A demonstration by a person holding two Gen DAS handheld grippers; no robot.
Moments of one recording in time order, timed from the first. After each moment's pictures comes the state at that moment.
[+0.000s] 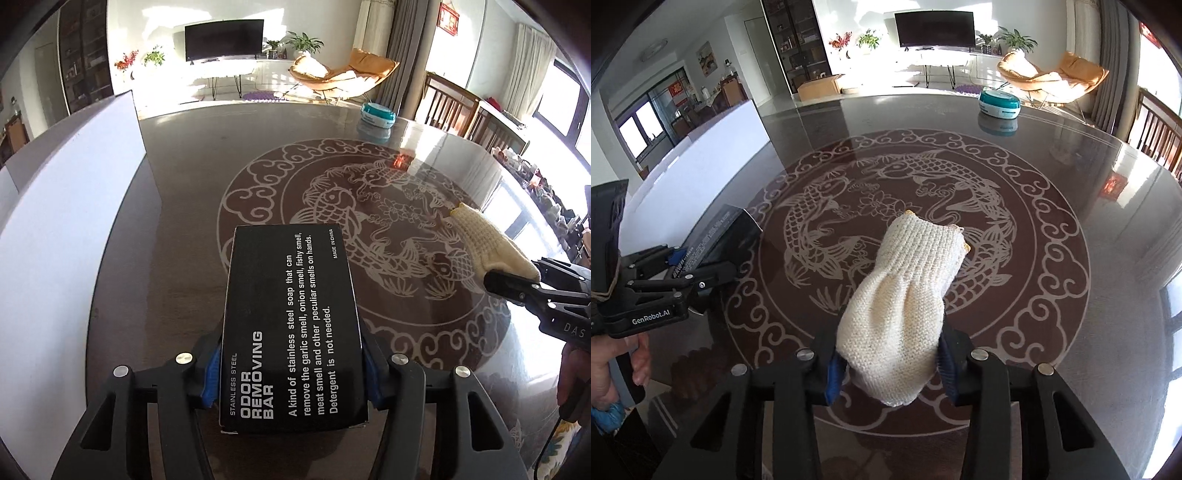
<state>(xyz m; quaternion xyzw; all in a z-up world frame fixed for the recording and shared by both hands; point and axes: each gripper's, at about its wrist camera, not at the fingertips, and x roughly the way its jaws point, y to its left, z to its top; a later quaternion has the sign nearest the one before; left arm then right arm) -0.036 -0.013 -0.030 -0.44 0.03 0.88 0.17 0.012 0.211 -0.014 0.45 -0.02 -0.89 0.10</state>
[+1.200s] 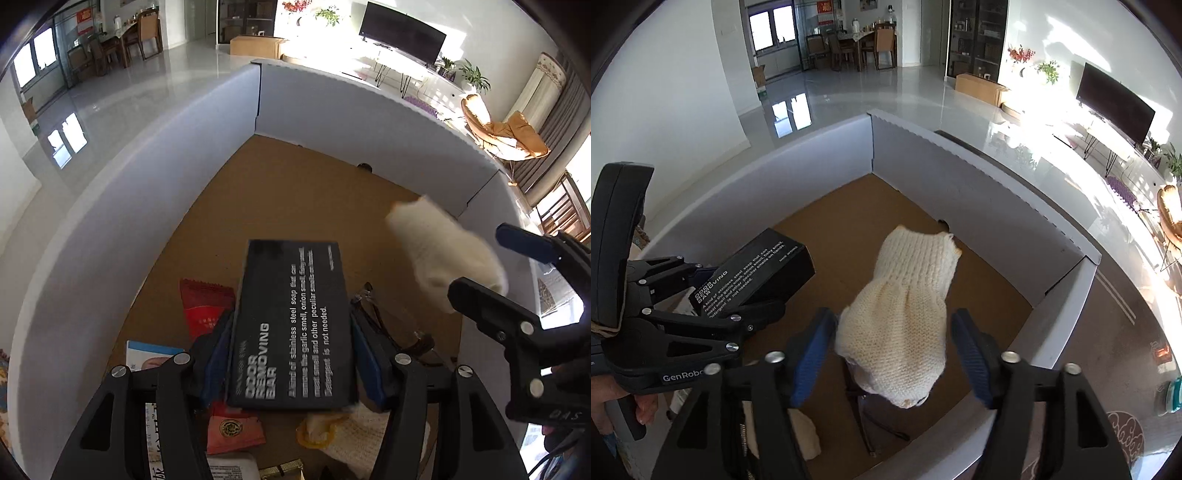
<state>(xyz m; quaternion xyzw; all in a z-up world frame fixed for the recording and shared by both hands) -0.132 -0.304 -0.018 -0.53 -0.10 0.84 -0.07 -0.174 -0.201 0.040 0.45 0.18 -0.82 0.31</state>
